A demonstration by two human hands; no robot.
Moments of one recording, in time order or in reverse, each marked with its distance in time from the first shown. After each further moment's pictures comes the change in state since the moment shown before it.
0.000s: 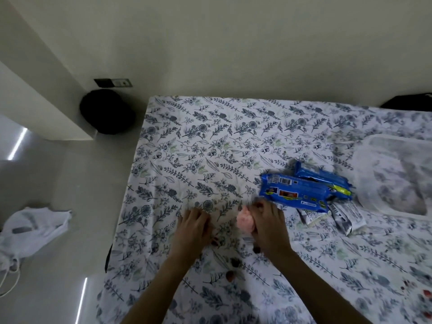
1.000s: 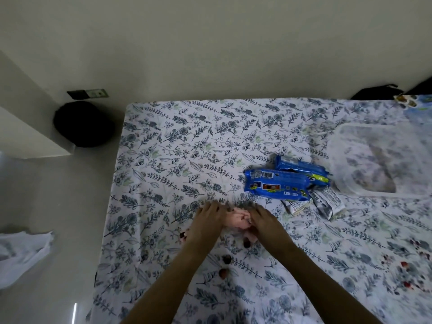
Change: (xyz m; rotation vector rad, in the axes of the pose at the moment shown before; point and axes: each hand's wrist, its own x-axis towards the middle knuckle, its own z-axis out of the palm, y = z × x) left_hand 0.033 0.055 0.002 0.119 -0.242 0.202; right_hand -0.020 0.019 -0.012 0.161 -0.222 0.057
